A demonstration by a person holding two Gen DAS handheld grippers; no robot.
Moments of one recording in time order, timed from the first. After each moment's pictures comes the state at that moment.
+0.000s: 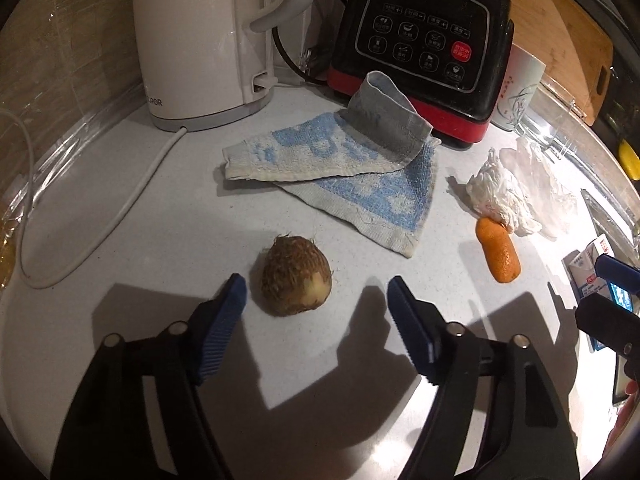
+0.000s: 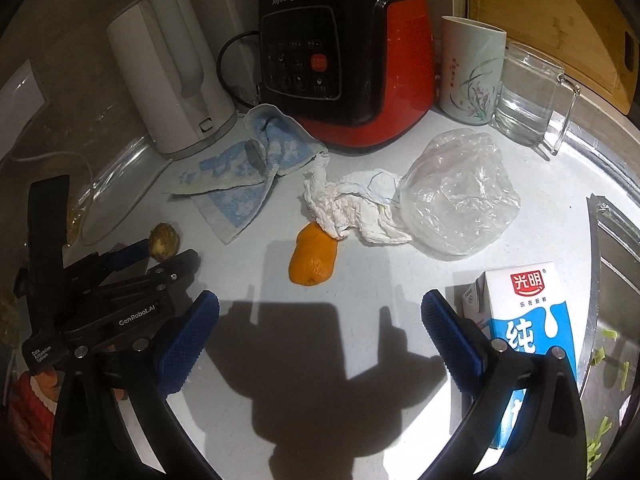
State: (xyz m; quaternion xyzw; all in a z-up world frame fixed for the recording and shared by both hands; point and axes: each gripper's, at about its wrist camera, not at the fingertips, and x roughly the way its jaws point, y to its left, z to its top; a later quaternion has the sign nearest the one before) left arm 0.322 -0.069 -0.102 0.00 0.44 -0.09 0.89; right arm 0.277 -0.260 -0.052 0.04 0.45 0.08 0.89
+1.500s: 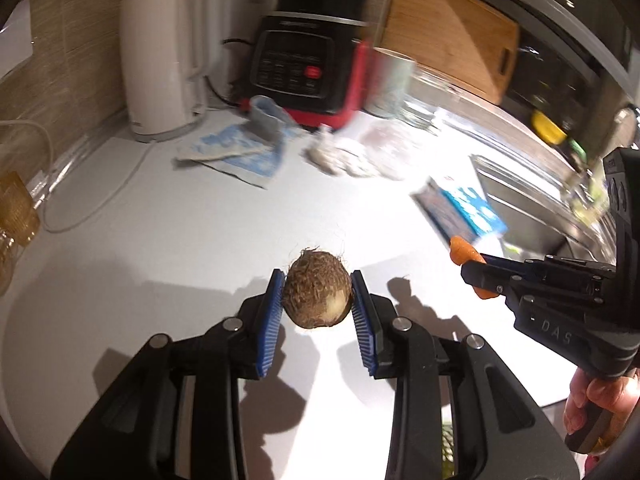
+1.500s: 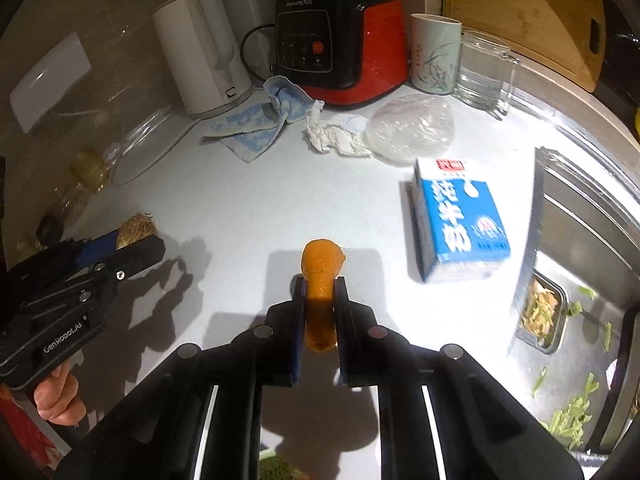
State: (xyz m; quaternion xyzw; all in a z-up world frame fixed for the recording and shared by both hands) left arm 0.155 -0.111 -0.033 0.01 0.41 -0.19 0.89; right arm 0.143 -0.292 -0.023 0.03 0.47 0.08 0.88
